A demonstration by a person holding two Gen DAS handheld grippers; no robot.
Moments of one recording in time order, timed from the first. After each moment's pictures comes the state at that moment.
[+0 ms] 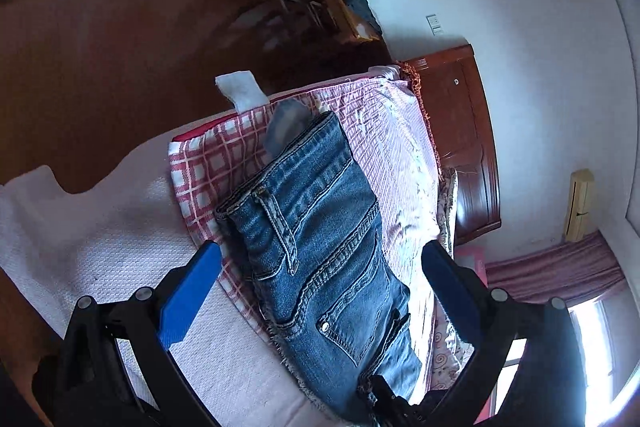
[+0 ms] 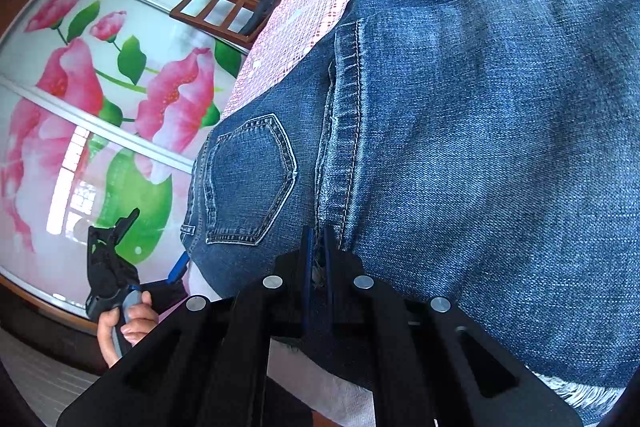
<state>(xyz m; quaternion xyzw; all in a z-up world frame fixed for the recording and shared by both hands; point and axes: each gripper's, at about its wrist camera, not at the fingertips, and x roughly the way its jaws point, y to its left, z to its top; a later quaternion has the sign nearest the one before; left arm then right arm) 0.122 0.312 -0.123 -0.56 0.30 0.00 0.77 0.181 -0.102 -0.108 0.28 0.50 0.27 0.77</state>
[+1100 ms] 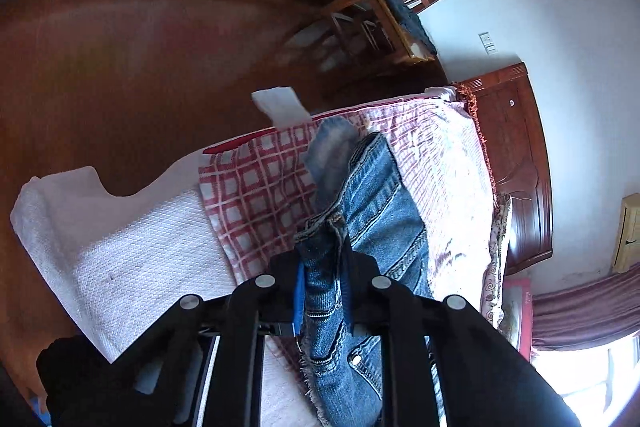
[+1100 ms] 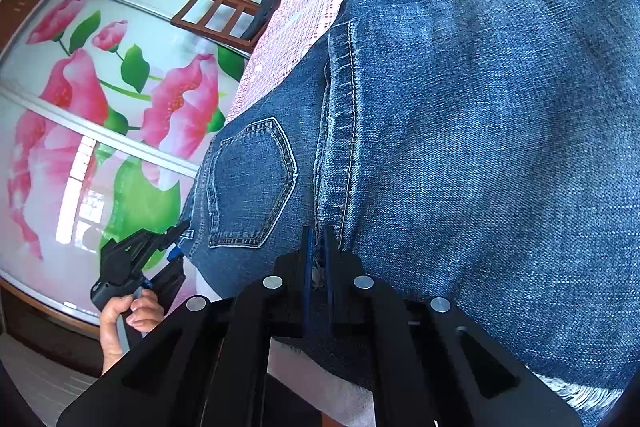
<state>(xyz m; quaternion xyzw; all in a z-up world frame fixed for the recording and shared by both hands) 0.134 0.295 -0.113 -0.53 0.32 0.12 0.78 0.185 -0.112 -0.109 0.31 0.50 0.27 0.76</state>
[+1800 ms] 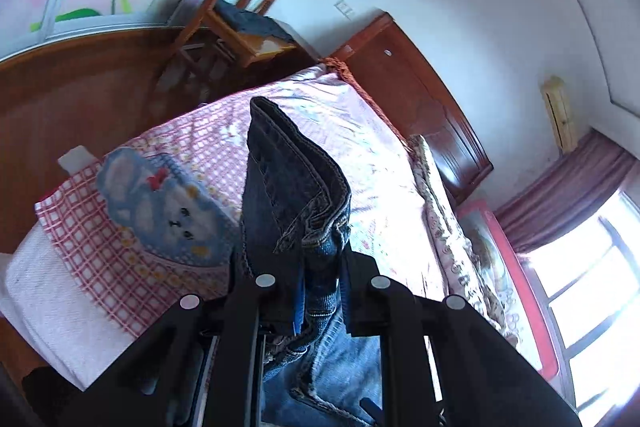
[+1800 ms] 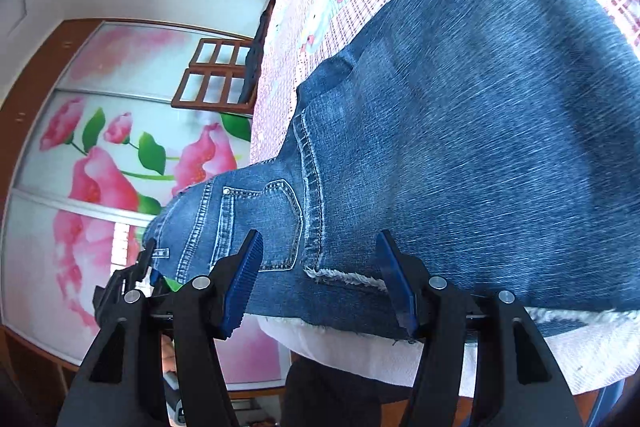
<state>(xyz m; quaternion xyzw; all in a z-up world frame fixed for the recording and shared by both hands) 0.153 0.201 0.012 -0.38 0.26 -0.06 0.88 0.155 -0.205 -0.091 0.46 0.46 0.22 0.72</state>
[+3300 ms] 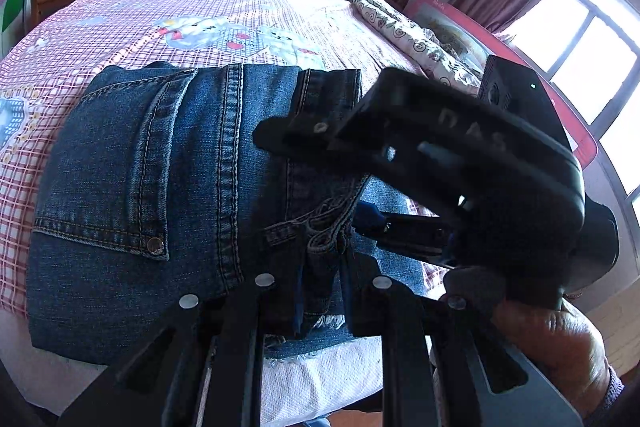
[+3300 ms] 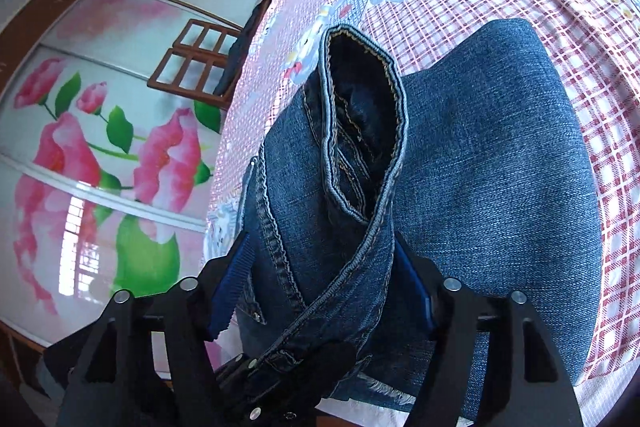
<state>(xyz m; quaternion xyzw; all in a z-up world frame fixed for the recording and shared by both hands) 0.150 -0.037 -0.055 -0.13 0.43 -0.23 0.86 0.205 -0.217 -0.081 0.35 0.49 0.20 0.77</state>
